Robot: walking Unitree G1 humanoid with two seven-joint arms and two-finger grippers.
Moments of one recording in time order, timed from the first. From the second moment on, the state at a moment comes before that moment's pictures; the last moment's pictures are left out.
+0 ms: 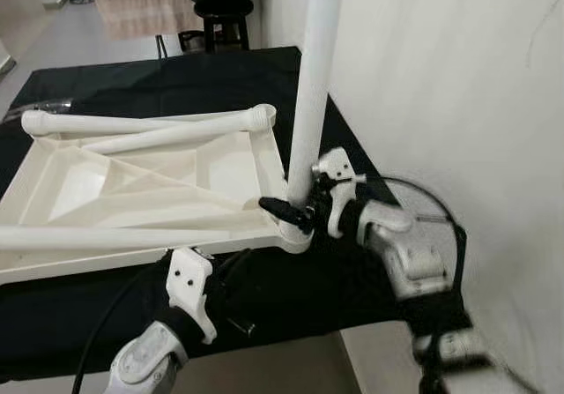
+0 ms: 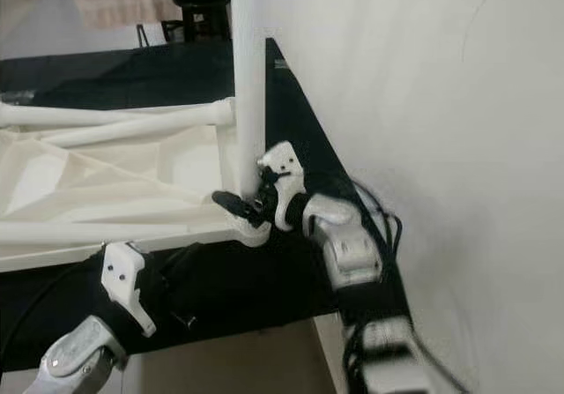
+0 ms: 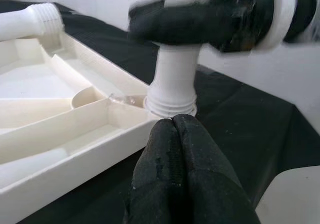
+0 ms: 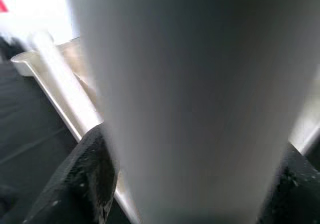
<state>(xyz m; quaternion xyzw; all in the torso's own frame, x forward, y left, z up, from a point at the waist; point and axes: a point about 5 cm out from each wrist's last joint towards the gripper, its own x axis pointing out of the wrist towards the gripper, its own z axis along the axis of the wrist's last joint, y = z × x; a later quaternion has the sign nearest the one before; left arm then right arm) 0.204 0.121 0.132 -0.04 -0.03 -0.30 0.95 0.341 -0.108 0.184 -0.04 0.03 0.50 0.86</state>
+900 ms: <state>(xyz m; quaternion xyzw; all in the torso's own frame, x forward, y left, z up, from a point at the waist) 0.202 0.119 0.131 -0.04 -0.03 -0.29 0.96 0.369 -0.120 0.188 -0.04 0.06 0.60 0.80</state>
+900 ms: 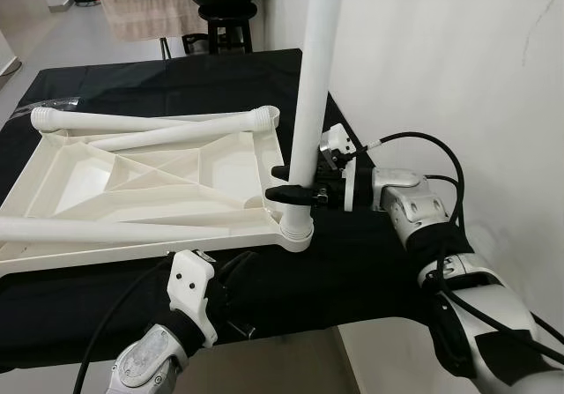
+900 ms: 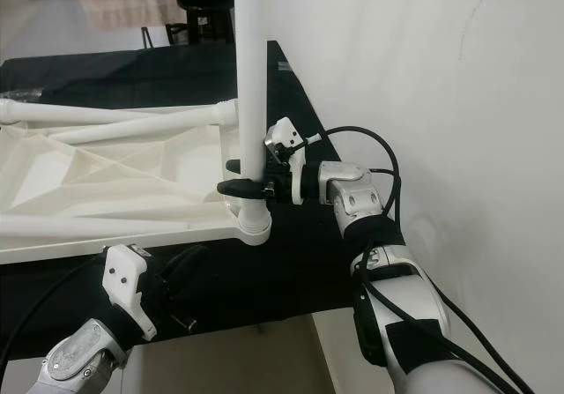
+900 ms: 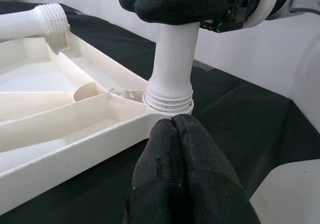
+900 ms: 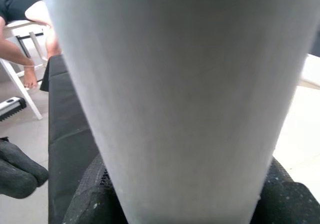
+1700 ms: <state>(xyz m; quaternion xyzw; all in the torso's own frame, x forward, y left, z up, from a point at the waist) 0.203 0.120 0.139 -0.04 -0.04 -0.29 0.96 0.340 -0.095 0.167 -0.03 0.01 0.33 0.94</state>
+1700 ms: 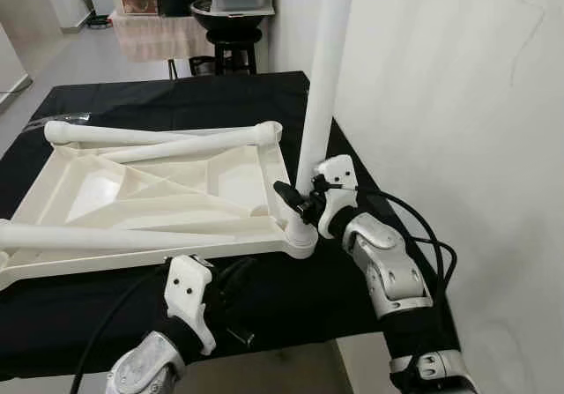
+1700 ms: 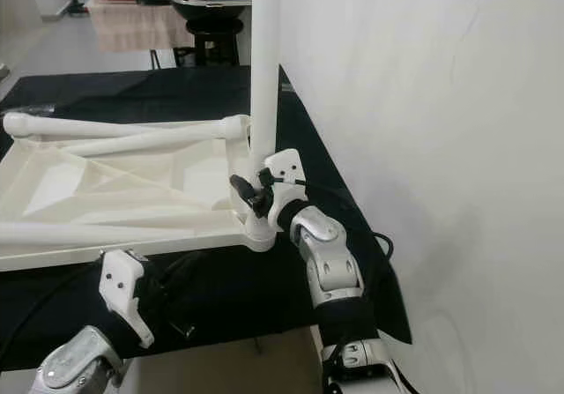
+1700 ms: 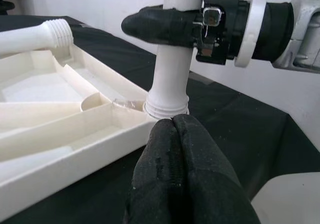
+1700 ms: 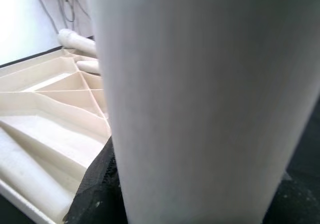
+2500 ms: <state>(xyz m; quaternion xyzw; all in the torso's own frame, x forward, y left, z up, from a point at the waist) 0.200 0.116 0.144 -0.05 -0.04 -0.29 0.96 0.369 -0.123 0.184 -0.04 0.07 0.56 0.82</state>
